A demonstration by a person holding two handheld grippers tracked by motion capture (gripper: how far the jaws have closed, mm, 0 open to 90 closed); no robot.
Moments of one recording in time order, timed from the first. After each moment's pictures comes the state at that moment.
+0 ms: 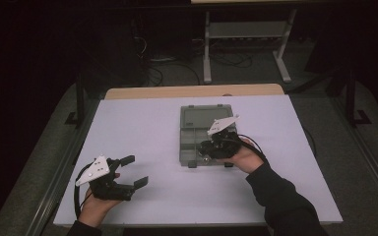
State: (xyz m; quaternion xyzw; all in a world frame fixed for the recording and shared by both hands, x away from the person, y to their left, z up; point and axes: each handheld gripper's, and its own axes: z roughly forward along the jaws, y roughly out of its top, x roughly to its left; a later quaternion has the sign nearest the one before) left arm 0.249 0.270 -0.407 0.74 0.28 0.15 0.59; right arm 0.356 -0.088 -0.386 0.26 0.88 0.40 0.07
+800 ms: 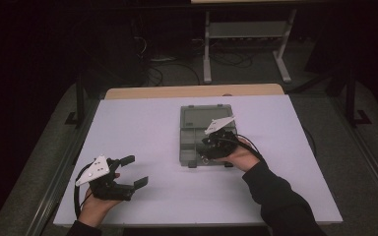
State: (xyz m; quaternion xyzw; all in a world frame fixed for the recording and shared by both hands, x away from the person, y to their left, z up) left arm 0.249 0.270 -0.407 0.74 0.28 0.15 0.59; right arm 0.366 -0.083 -0.398 0.27 0.88 0.39 0.09
